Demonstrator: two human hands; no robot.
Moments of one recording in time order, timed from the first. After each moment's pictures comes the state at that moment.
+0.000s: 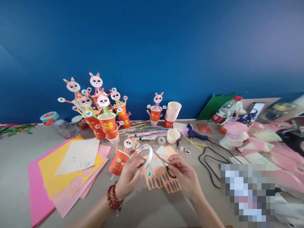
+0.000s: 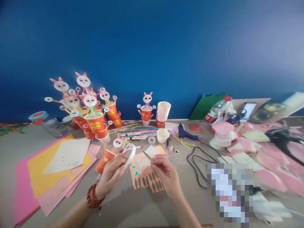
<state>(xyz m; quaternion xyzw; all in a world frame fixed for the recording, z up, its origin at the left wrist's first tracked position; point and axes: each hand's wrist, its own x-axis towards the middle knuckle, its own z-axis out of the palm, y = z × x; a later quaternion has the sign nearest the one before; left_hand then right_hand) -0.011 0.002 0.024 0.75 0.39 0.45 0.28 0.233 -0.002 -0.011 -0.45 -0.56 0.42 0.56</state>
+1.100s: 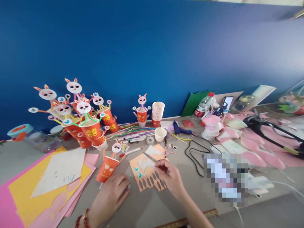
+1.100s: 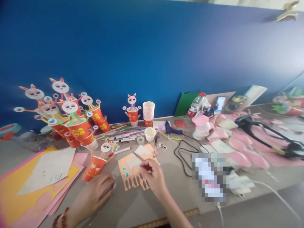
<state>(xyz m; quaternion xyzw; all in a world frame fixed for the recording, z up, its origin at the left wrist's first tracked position) -0.049 -0.029 -0.009 0.89 0.41 0.15 0.10 0.225 -0.015 -0.027 -0.53 -0.56 0.40 0.49</state>
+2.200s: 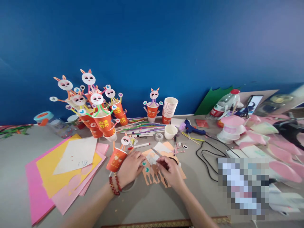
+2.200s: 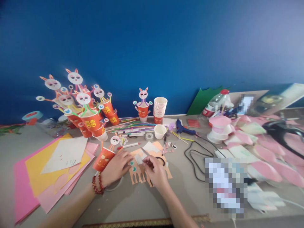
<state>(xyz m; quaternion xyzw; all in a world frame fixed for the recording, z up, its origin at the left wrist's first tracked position) -0.006 0.026 -0.014 0.88 0.45 0.10 0.15 0.211 0.003 -0.052 -0.53 -0.64 0.38 0.41</state>
